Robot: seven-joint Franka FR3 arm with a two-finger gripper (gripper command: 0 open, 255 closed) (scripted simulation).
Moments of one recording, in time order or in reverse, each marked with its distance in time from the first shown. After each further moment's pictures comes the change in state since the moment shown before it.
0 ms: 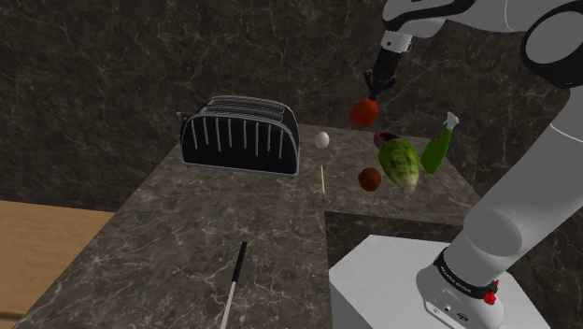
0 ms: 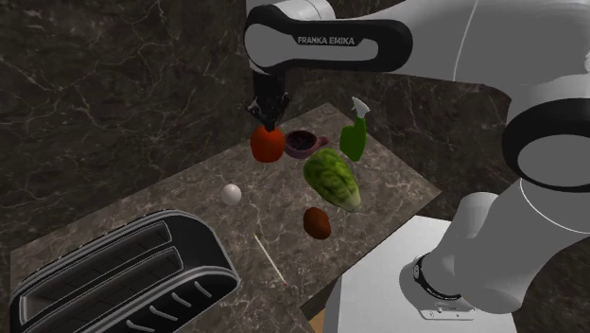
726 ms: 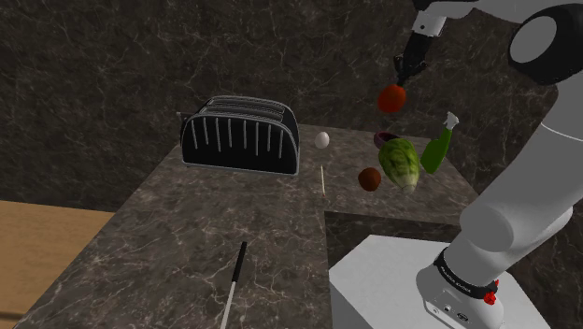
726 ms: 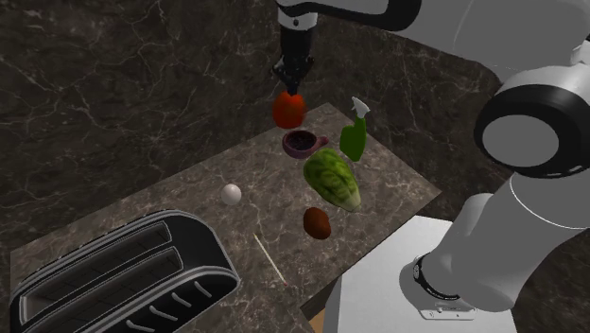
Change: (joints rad) arm -0.106 0.062 -0.100 0.217 0.017 -0.181 -0.184
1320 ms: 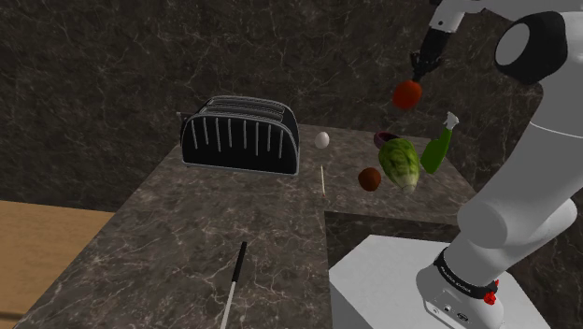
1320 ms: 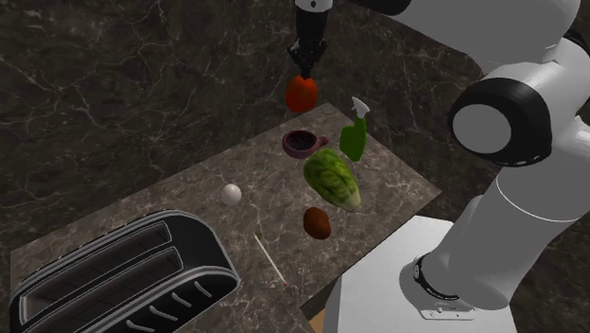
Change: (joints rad) arm -0.080 0.085 -0.058 0.146 0.032 -0.084 -0.126
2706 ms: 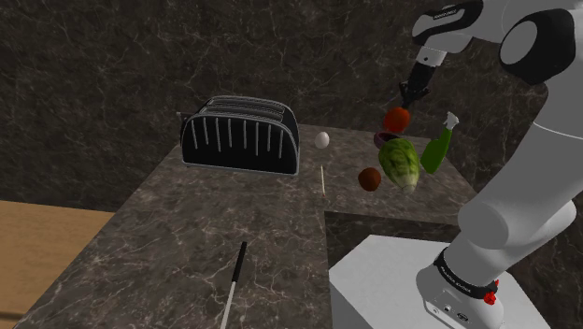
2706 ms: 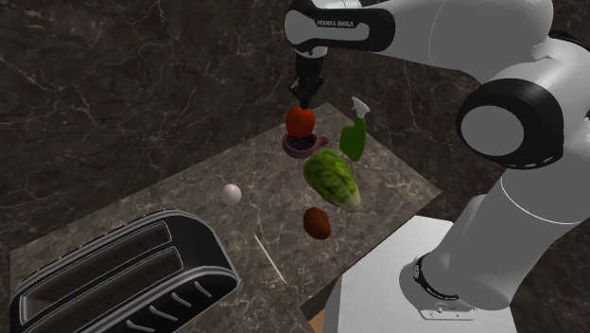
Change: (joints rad) arm 0.016 -0.028 0.008 -0.318 -0.006 0.291 -0.025
